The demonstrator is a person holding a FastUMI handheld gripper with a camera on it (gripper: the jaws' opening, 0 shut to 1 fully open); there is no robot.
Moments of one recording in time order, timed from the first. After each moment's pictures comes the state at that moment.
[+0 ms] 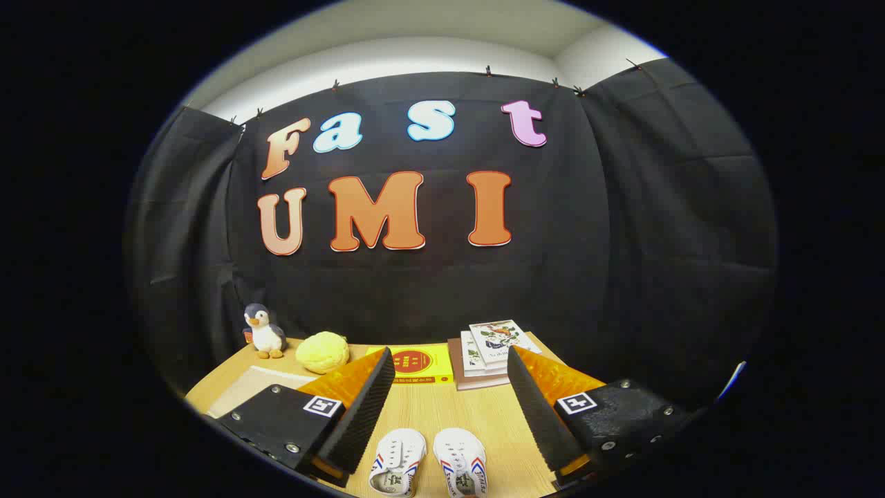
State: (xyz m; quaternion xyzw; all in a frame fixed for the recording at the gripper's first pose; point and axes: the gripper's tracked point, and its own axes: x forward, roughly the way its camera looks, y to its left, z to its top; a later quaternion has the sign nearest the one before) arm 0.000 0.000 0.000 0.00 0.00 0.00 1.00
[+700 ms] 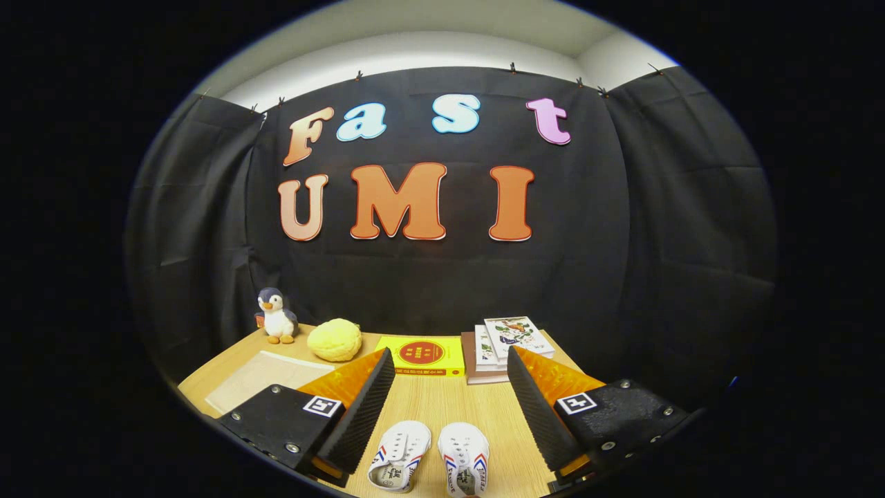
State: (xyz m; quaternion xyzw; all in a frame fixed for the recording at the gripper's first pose) arm -0.003 0.015 -0.010 -0.02 0.02 0.03 1.00
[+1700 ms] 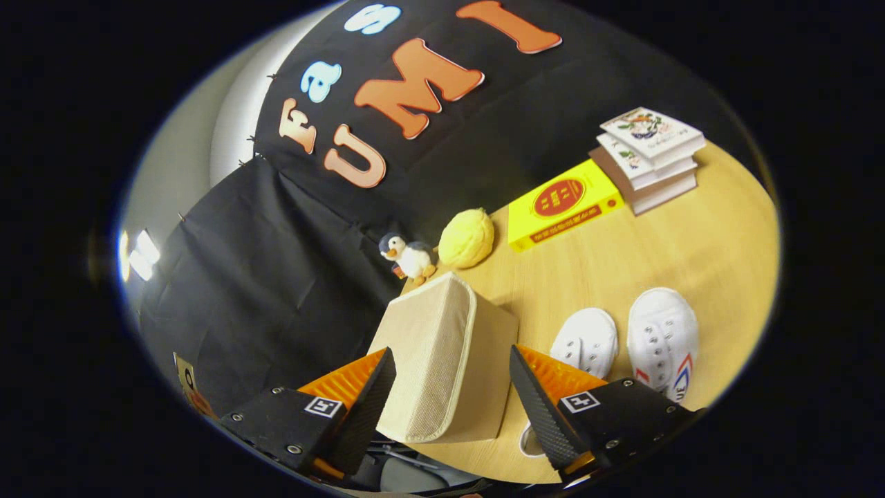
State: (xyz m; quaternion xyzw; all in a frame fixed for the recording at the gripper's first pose) arm -0.002 0.145 -0.164 0.27 0.33 0.33 0.84
